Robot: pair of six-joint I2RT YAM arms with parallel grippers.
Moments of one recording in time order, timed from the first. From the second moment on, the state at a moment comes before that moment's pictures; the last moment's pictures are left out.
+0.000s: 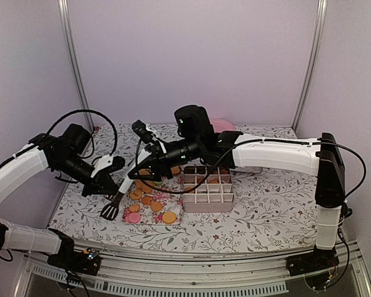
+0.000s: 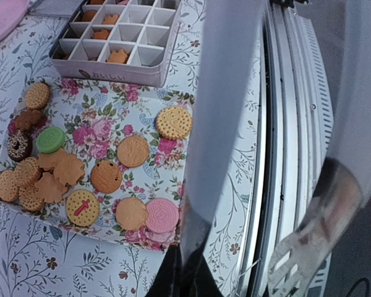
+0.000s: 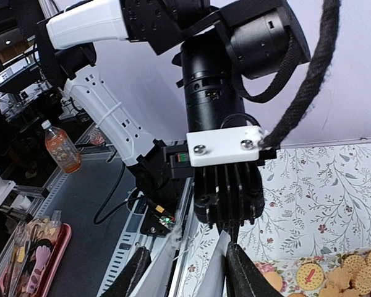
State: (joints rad) left arm -0.34 1.14 0.98 -1.05 0.67 0.92; right arm 1.07 2.00 1.71 0.00 -0.80 0.06
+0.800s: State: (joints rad) left arm -0.18 1.10 0.99 -0.85 0.49 0.82; right arm 1.05 1.93 1.52 -0.04 -0.49 0.06
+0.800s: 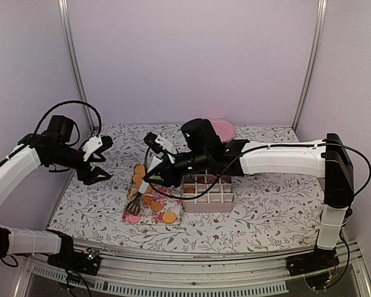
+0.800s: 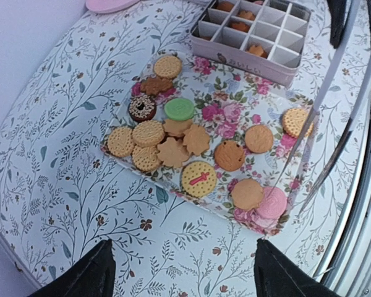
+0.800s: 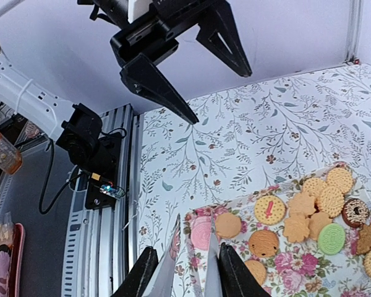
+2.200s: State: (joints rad) left arm 0.08 1.07 0.92 -0.80 0.64 0.80; right arm 1.08 2.09 1.66 -0.03 -0.34 -0.08
